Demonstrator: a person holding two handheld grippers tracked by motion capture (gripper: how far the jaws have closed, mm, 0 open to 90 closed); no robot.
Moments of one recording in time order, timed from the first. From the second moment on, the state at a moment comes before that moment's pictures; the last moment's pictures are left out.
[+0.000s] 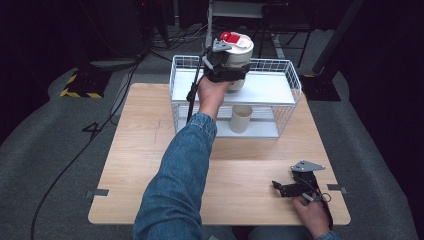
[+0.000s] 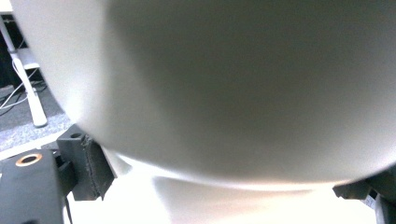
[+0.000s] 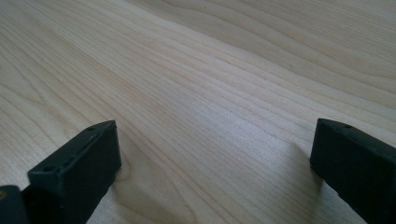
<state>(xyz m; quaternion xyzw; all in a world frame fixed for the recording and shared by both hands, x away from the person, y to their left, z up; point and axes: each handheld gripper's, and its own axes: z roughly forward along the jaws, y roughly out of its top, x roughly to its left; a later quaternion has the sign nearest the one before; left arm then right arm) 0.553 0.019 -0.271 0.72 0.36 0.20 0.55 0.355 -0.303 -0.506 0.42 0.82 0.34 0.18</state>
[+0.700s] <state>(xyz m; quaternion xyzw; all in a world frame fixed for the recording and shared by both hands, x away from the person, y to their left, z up) 0.561 0.011 -0.285 0.73 0.37 0.20 0.53 0.355 -0.303 -0.506 0.42 0.82 0.34 0.18</state>
